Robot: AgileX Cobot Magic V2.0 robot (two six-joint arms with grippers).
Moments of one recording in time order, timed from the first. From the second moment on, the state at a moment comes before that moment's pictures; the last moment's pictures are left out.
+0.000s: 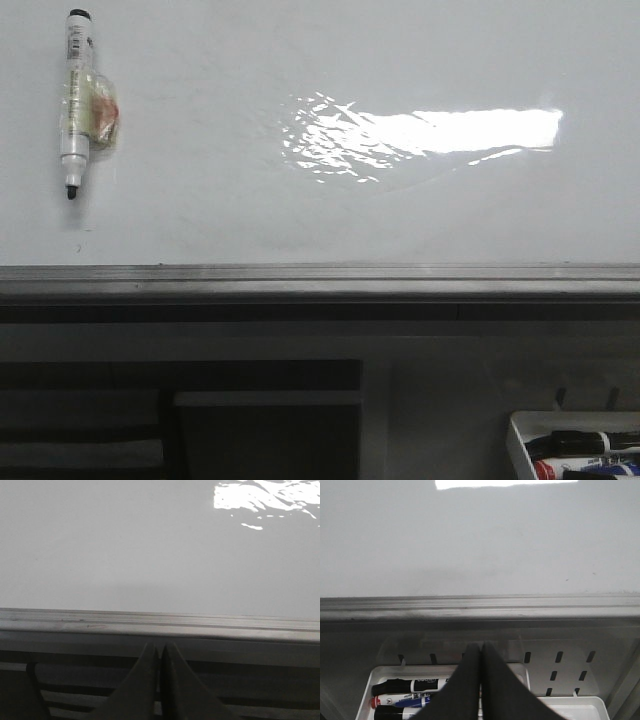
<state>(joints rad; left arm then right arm) 0.07 -0.01 0.00 0.04 0.32 -0.04 -0.09 -0.01 0.01 -0.04 0.34 0.03</state>
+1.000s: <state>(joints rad) 0.07 0.05 -0.20 0.07 0.27 -0.04 -0.08 0.27 -0.07 0.03 0.21 0.03</state>
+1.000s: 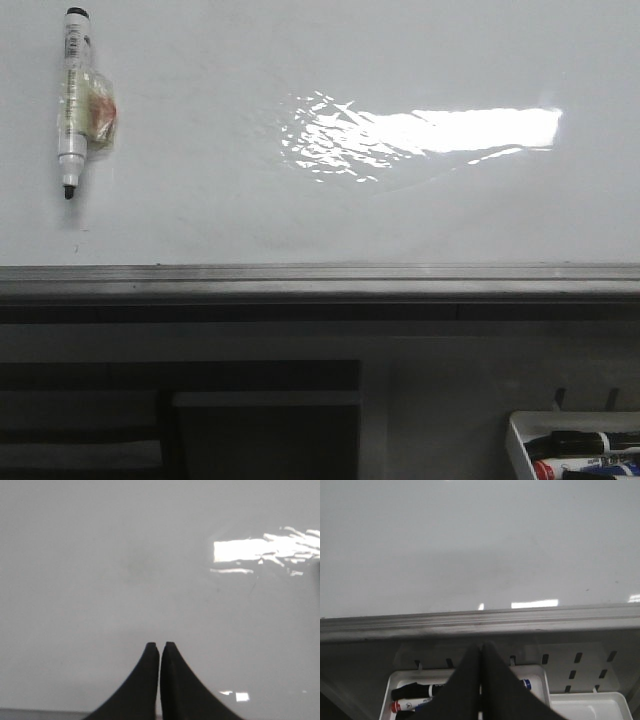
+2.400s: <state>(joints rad) -0.53 0.85 -0.33 -0.13 -0.20 -0.04 -0.06 0.64 -0.14 0.05 0.02 0.03</state>
